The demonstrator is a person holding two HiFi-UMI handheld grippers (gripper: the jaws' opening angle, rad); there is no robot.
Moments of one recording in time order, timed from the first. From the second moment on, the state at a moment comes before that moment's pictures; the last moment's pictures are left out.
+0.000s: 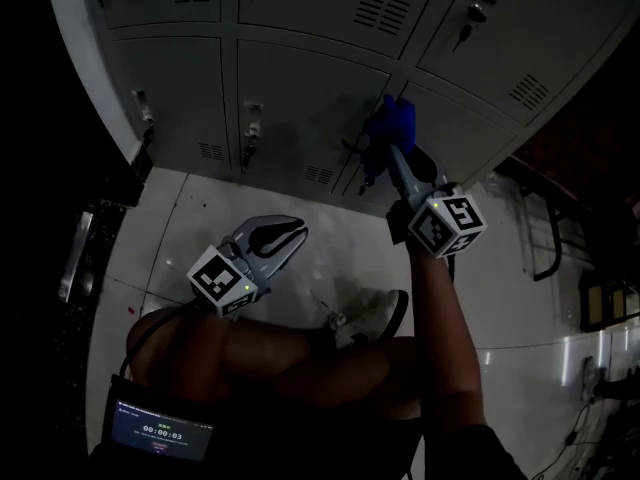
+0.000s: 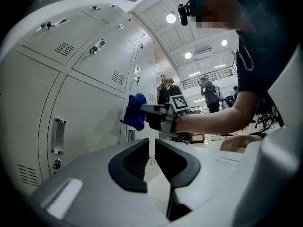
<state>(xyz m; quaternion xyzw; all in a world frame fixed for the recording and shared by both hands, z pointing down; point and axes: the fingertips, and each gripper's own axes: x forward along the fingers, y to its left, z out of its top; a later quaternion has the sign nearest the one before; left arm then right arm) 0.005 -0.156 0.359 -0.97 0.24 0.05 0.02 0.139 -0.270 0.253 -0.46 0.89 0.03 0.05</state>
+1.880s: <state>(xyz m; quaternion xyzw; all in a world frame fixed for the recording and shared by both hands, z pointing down) 0.013 -0.155 0.367 -0.97 0.23 0.03 0.03 0.406 -0.287 0.245 -0.69 0.72 -0.01 0.03</state>
